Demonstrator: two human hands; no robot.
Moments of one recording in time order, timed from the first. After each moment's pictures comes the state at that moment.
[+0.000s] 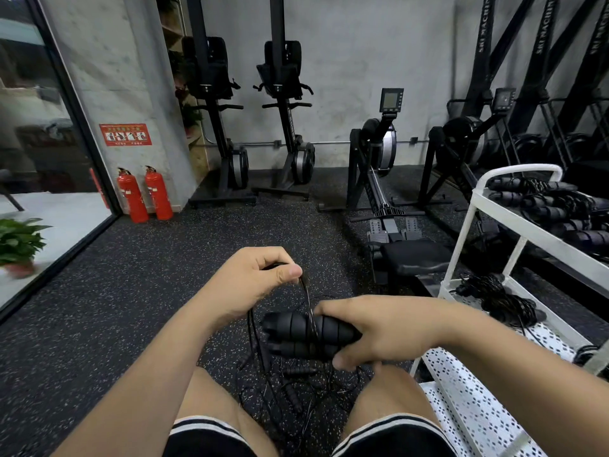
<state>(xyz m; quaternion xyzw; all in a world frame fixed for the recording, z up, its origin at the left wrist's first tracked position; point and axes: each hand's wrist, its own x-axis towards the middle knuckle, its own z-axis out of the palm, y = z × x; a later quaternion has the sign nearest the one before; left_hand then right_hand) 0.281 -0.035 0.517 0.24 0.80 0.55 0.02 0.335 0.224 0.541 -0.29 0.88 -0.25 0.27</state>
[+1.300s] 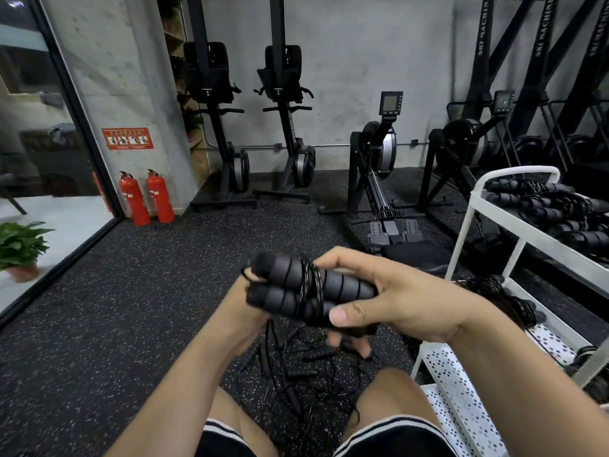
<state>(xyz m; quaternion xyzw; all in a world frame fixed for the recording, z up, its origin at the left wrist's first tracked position) 0.301 -0.013 0.495 0.18 0.67 0.72 0.08 0.351 0.231 0.563 -0.32 0.69 -0.60 0.23</state>
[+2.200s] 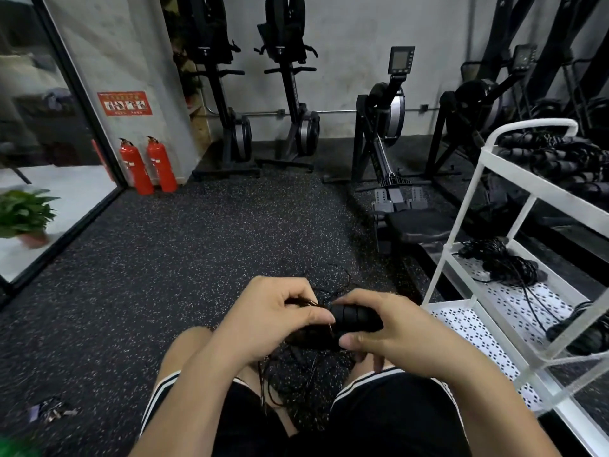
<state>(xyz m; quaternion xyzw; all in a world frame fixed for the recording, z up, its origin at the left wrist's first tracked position) 0.371 -0.011 0.462 0.21 0.84 0.50 0.03 0.399 0.235 0.459 -0.13 0.88 -0.44 0.12</state>
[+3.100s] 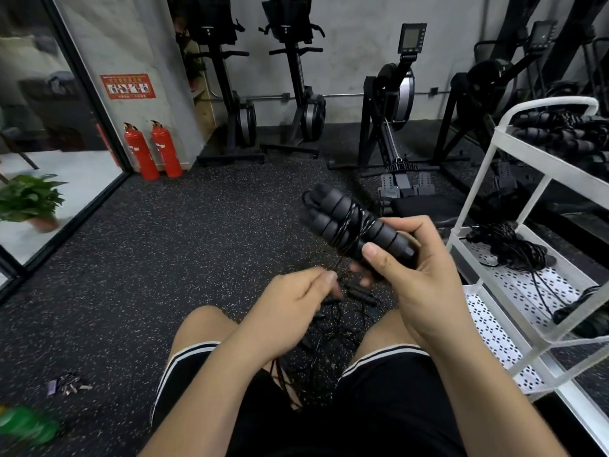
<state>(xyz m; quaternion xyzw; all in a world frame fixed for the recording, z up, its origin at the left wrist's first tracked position) 0.384 0.001 0.439 0.17 0.86 0.49 0.05 0.404 0.209 0.462 -0.09 0.63 -0.75 -0.16</state>
